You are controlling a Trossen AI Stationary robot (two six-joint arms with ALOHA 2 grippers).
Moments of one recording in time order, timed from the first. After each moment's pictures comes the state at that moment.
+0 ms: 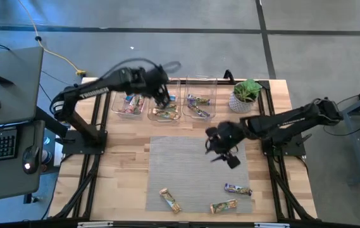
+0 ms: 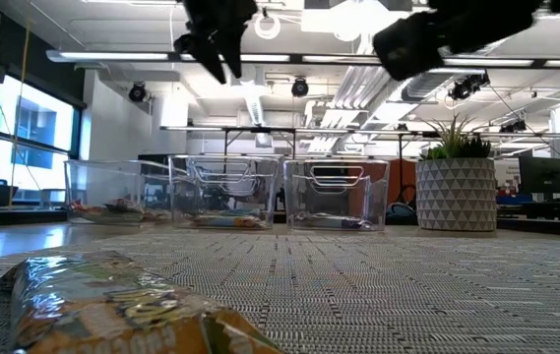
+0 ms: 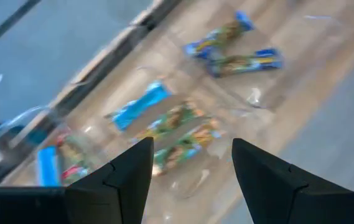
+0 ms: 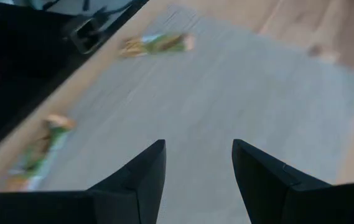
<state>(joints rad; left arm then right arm) 0.29 1.58 1.68 -1.13 -0.30 -0.37 0.16 1.28 0.87 -0.35 -0.32 -0.23</state>
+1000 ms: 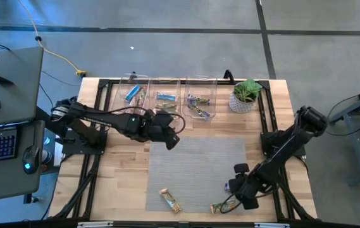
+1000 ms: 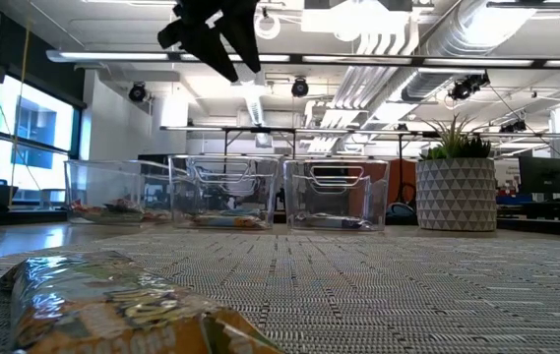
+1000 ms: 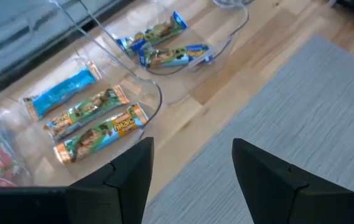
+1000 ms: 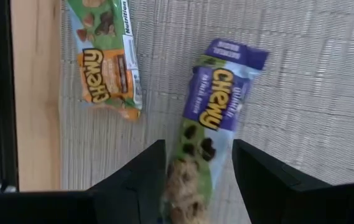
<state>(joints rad) -0.18 1.58 1.41 -0.85 -0.62 -0.80 0.84 1.60 0.87 -0.59 0.00 0.76</state>
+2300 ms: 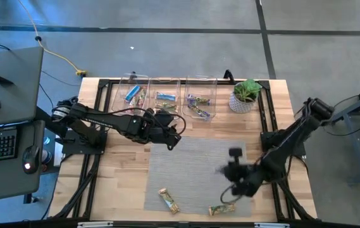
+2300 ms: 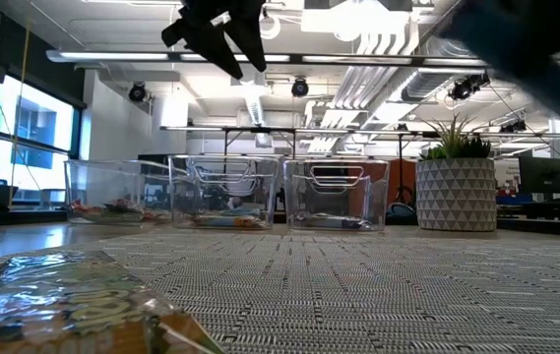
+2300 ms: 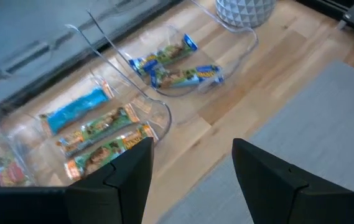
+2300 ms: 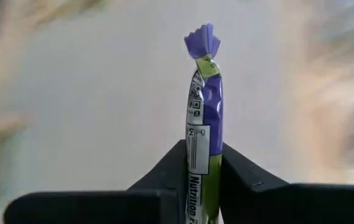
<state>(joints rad) -0.20 1.59 1.41 -0.82 -0.72 -0.79 0.75 1.40 0.91 -0.56 0.64 0.52</state>
